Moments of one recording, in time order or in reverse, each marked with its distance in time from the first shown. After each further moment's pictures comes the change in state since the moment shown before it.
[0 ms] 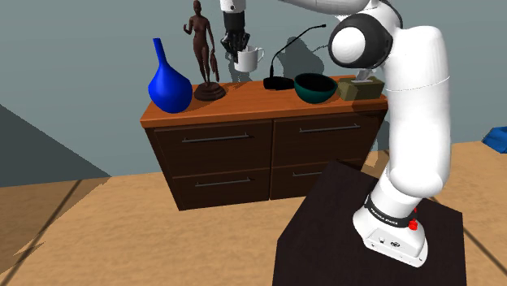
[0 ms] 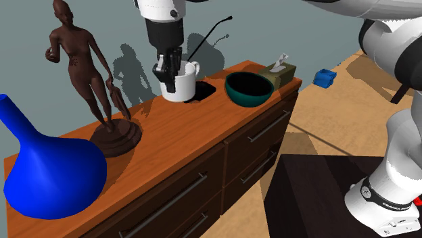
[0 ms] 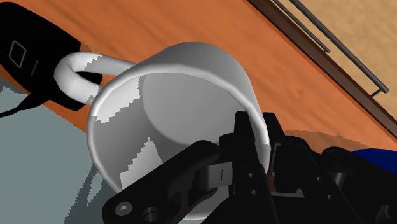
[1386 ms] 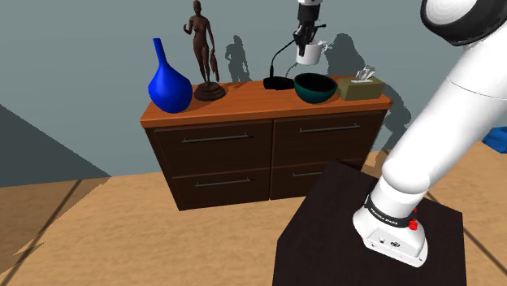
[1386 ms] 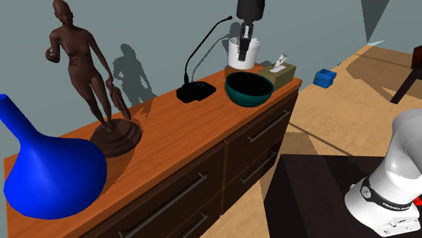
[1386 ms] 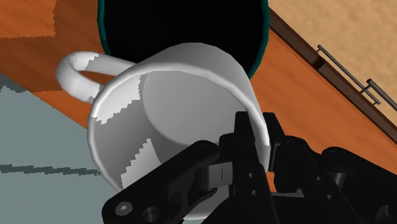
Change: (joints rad) arm -0.195 -0.536 -0.159 -0.685 -0.031 0.172 -0.354
